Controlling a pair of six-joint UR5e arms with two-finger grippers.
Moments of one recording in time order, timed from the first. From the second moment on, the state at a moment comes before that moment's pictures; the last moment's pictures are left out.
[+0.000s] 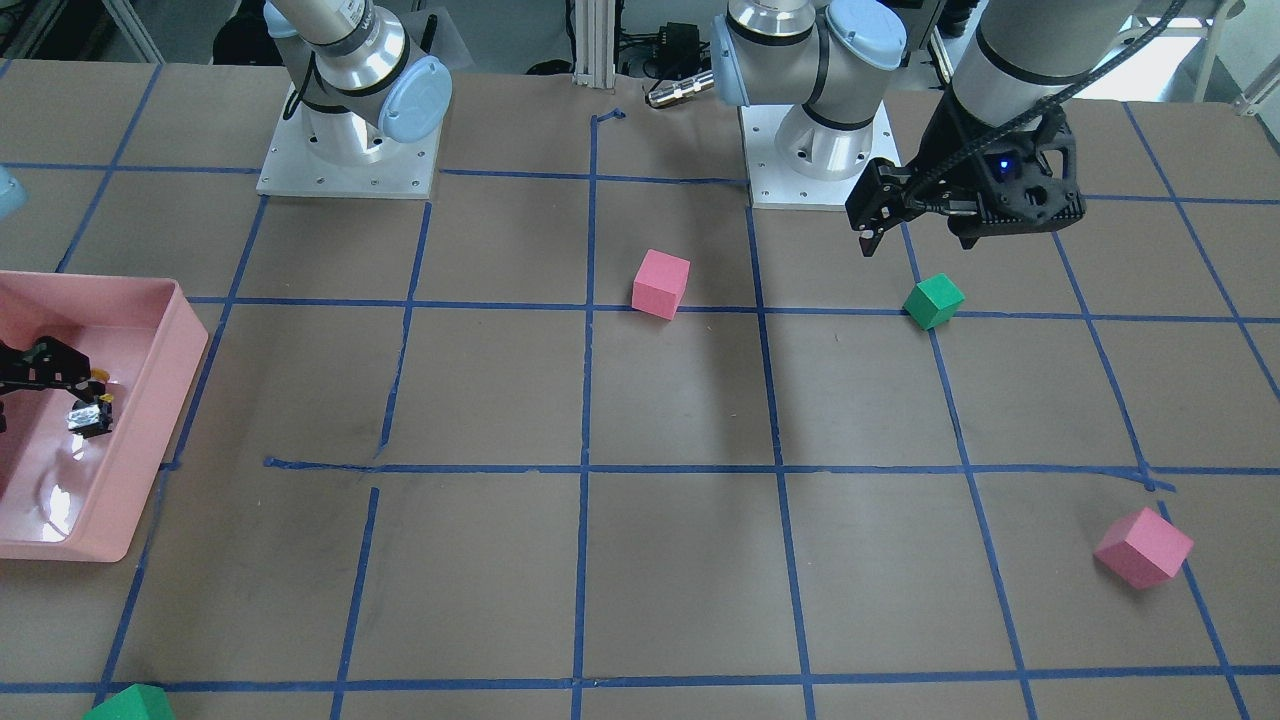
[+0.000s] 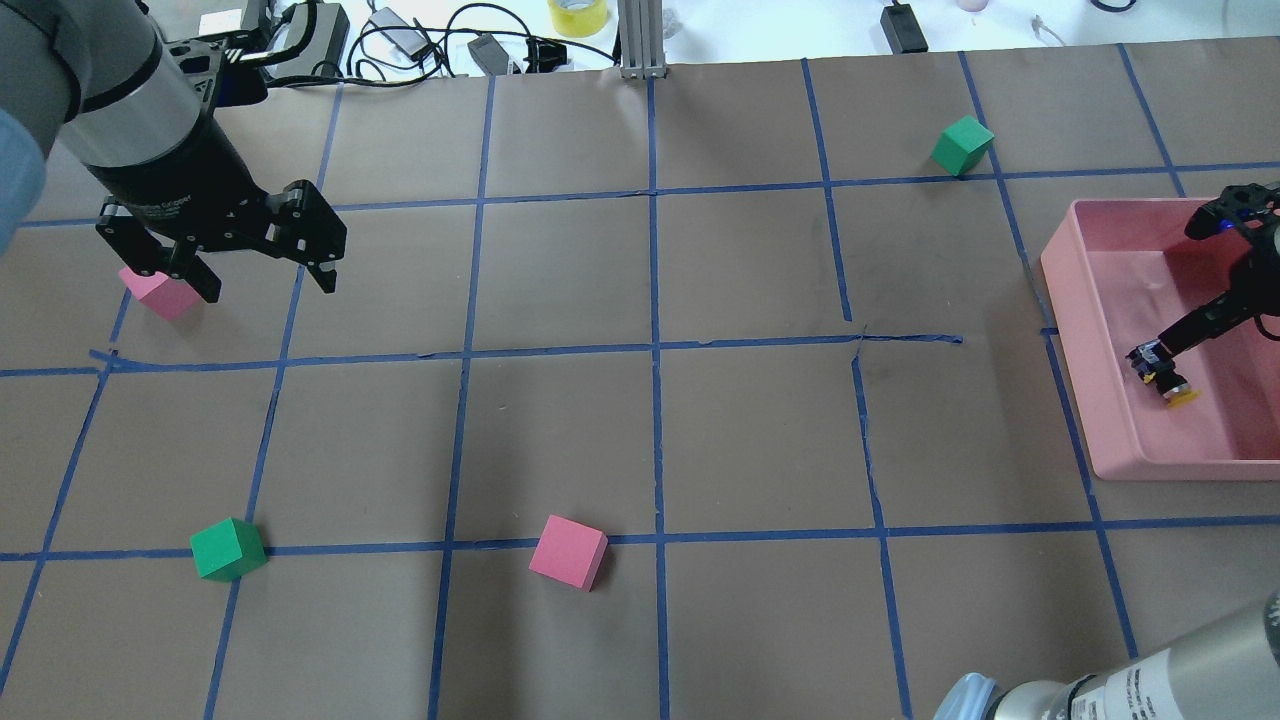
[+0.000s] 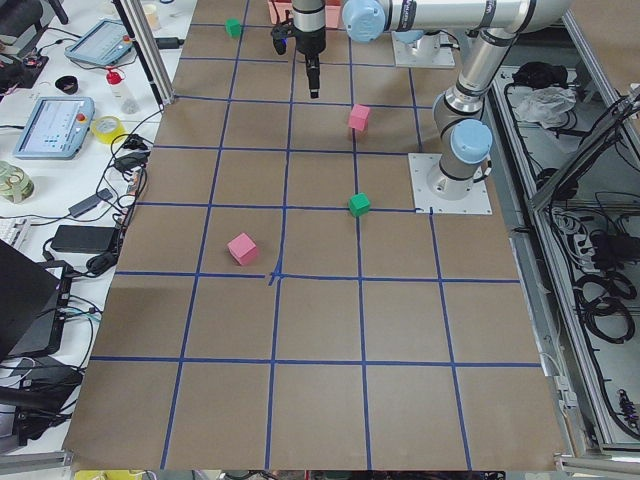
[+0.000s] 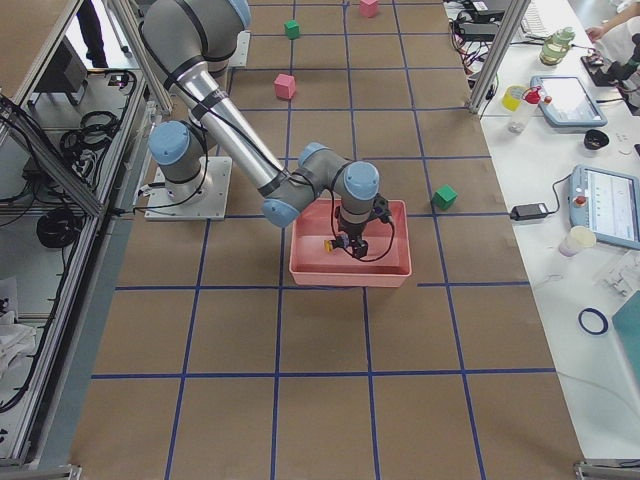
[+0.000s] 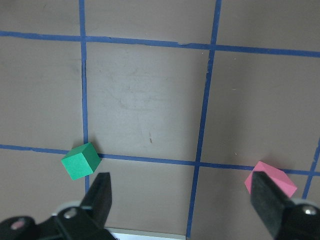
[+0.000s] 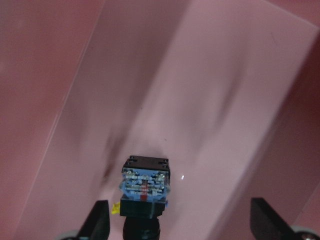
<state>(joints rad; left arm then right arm) -1.48 -1.52 -1.63 -1.62 1.63 0.00 0.89 -1.22 1.88 -2.21 -1.57 -1.09</state>
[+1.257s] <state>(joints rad) -1.48 -1.52 -1.63 -1.62 1.63 0.00 0.89 -1.18 1.90 -2.28 -1.59 -1.07</state>
